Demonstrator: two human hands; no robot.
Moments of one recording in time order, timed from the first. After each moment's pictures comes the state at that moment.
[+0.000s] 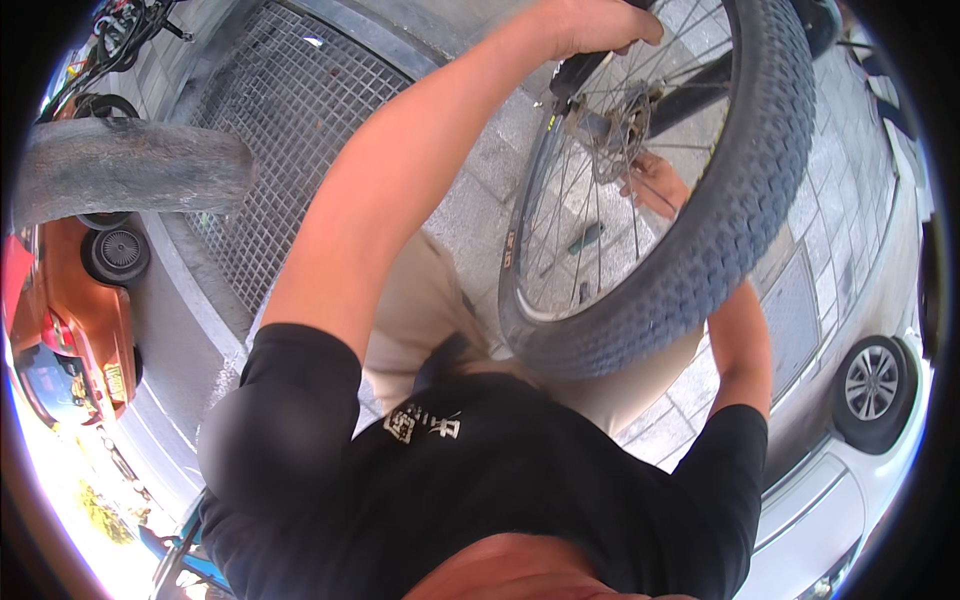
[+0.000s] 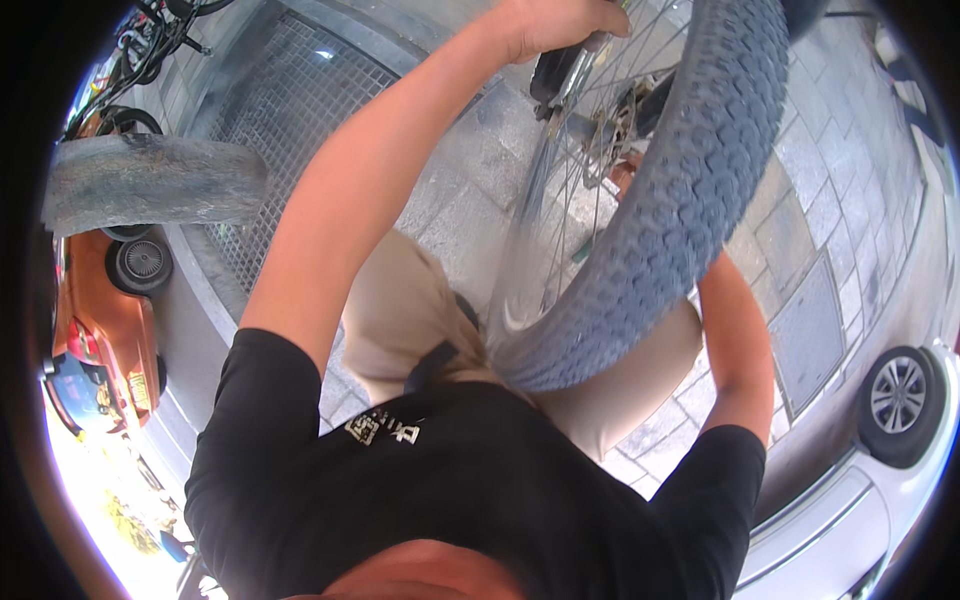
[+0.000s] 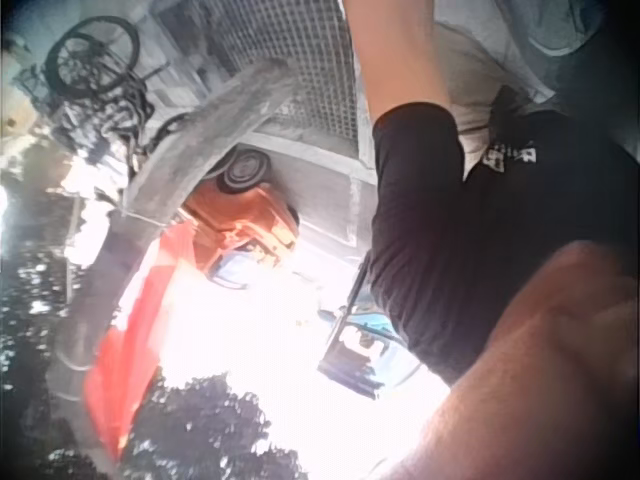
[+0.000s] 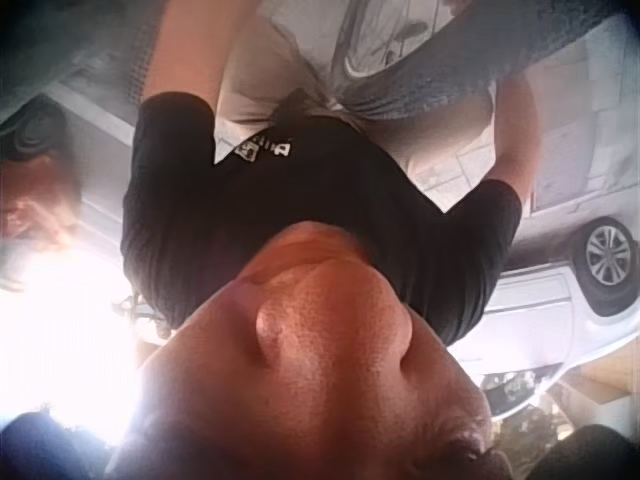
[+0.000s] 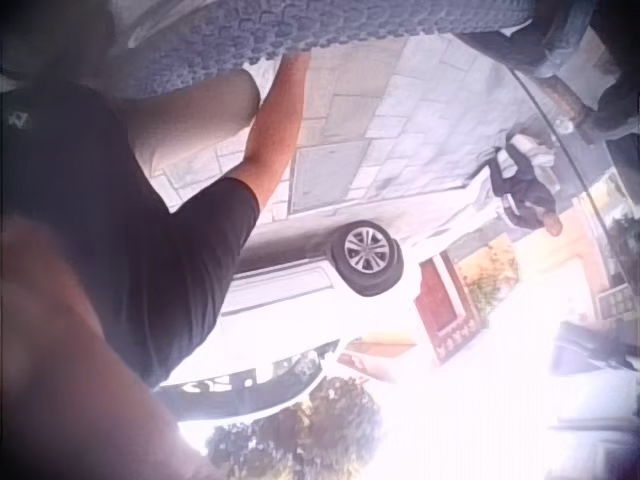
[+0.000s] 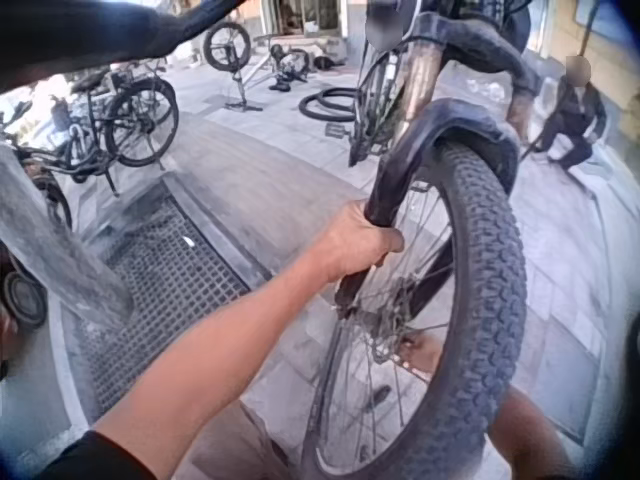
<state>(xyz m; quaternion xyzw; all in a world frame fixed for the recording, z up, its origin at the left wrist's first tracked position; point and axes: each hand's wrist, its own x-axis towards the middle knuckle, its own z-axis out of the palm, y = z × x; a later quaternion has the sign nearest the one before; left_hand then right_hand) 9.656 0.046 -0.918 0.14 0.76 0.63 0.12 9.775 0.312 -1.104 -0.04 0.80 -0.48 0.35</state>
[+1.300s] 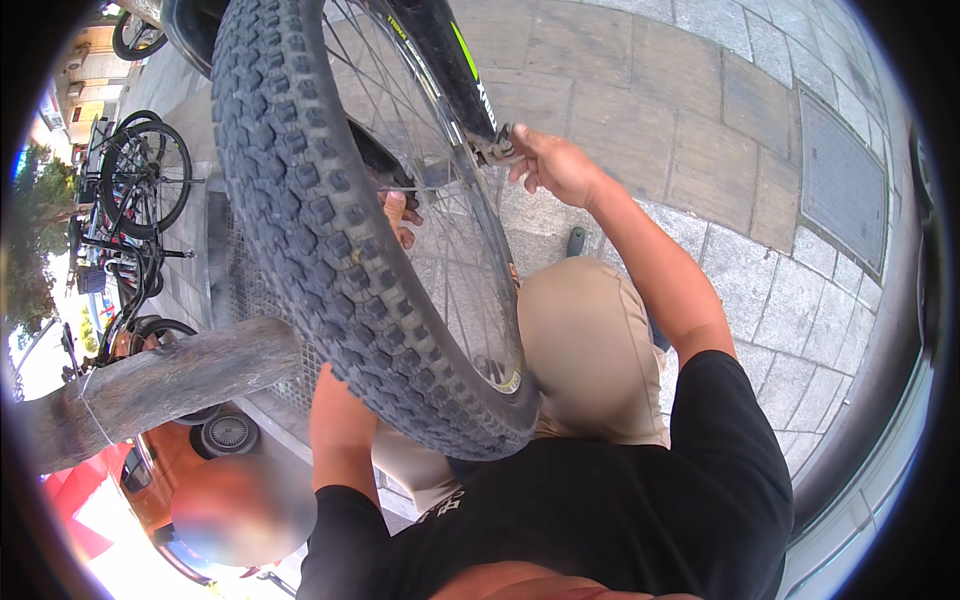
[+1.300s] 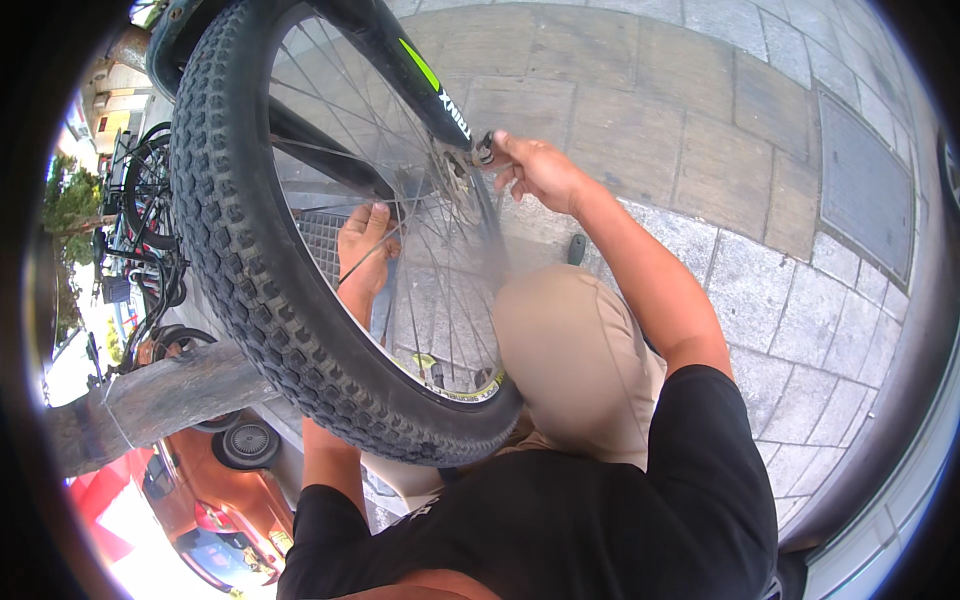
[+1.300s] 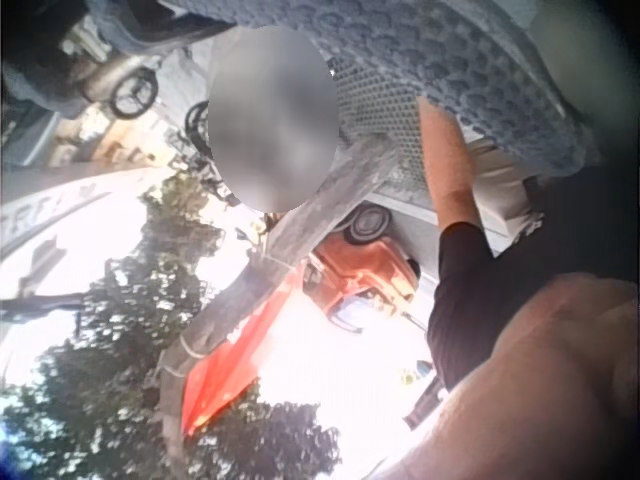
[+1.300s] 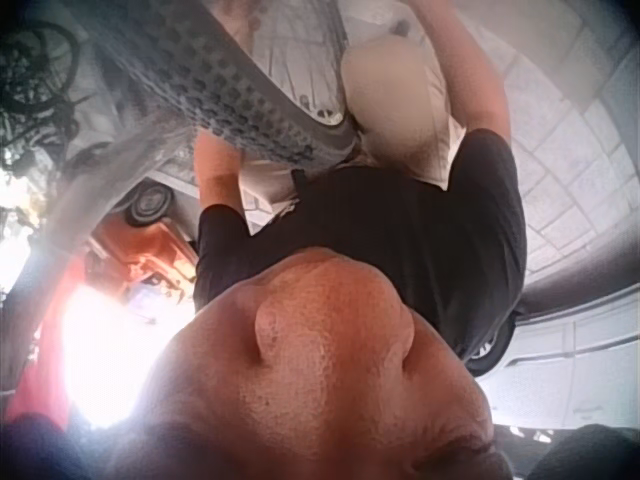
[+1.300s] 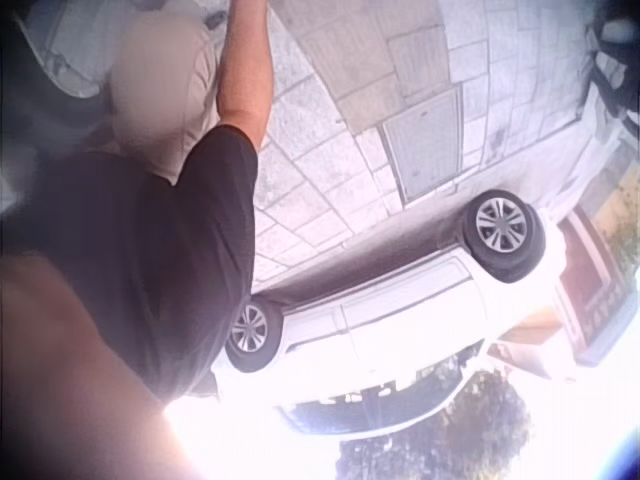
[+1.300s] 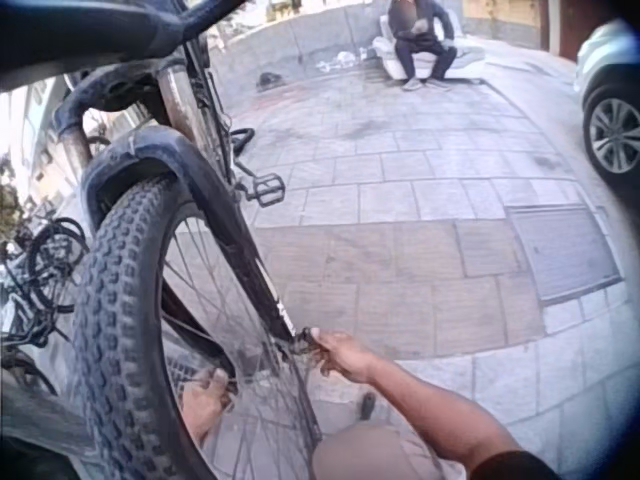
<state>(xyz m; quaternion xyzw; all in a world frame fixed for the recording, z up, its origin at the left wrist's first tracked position) 9.761 -0.006 -1.069 -0.06 0.77 0.61 0.16 9.785 0.299 -1.148 0.10 0.47 -0.86 0.18</state>
